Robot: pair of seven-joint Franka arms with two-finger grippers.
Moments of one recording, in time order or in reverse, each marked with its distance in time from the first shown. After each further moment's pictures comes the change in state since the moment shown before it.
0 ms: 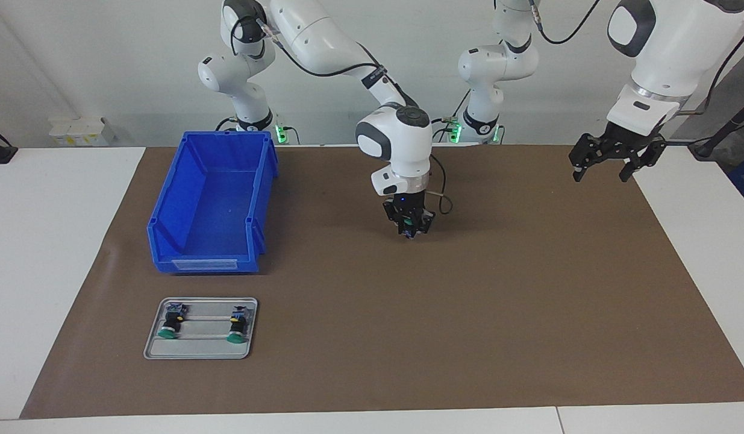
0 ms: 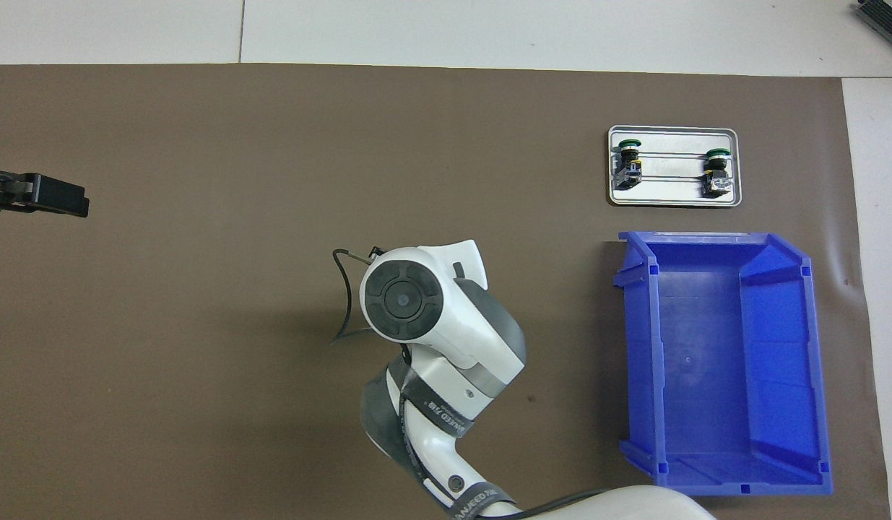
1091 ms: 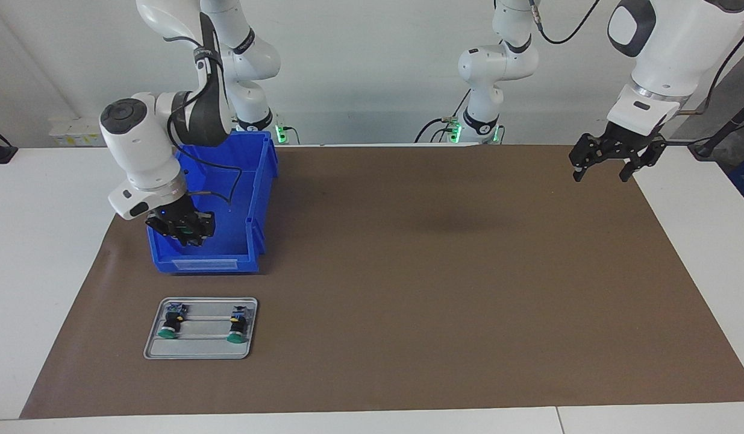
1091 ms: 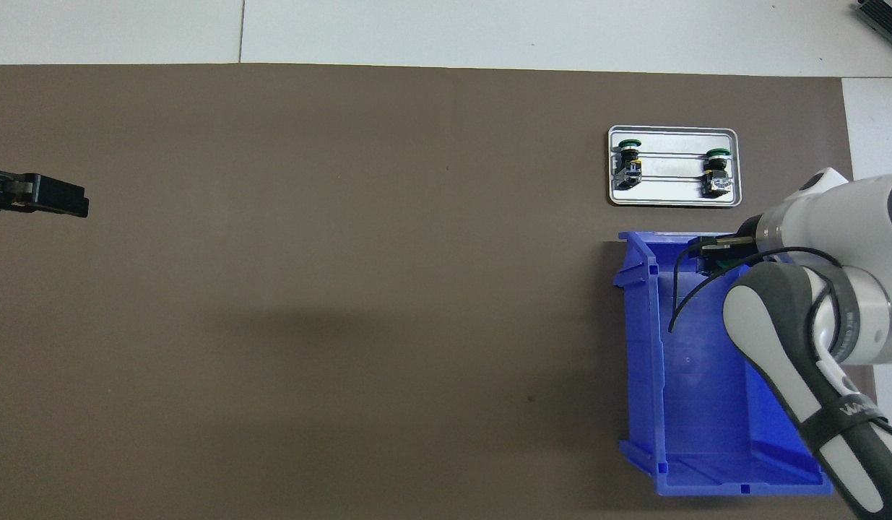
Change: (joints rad) left arm 0.000 0.000 0.000 0.000 0.000 0.000 0.000; right arm -0.606 -0.251 0.001 -0.472 0.109 0.162 -1.082
